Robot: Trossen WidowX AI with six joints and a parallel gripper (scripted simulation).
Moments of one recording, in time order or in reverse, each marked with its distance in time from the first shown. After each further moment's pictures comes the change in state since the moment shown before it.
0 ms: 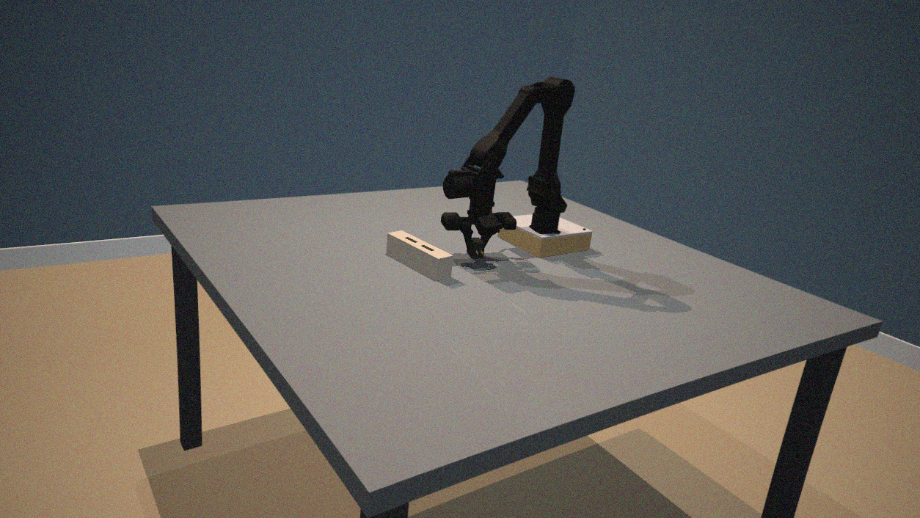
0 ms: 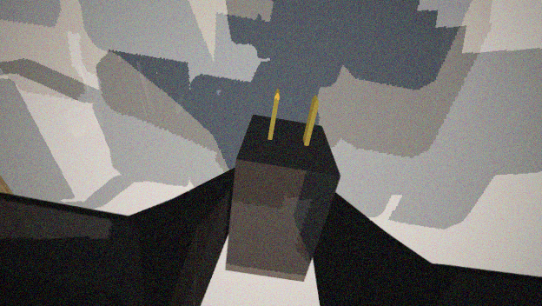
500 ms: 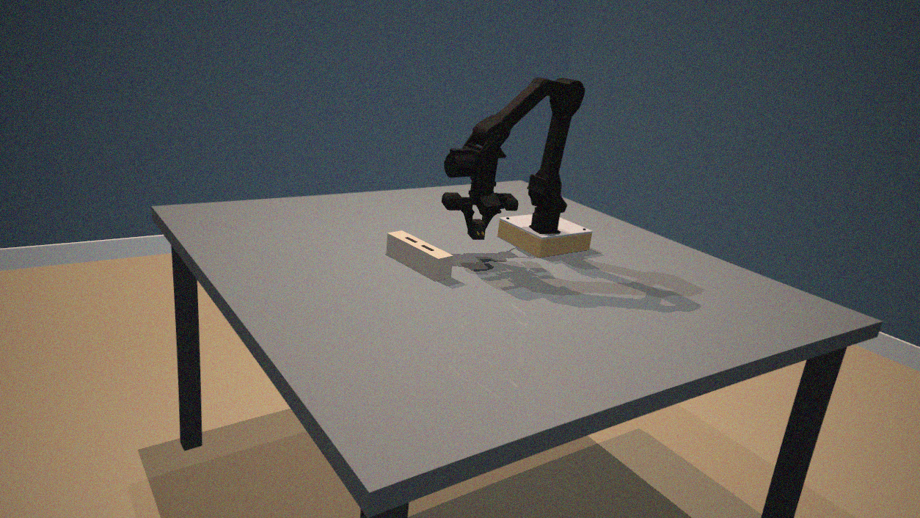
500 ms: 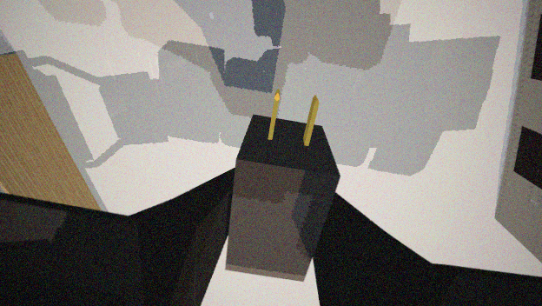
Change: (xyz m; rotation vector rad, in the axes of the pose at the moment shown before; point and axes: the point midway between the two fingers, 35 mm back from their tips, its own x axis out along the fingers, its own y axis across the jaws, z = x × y) arm -0.051 -0.002 -0.004 0.002 -0.002 -0.007
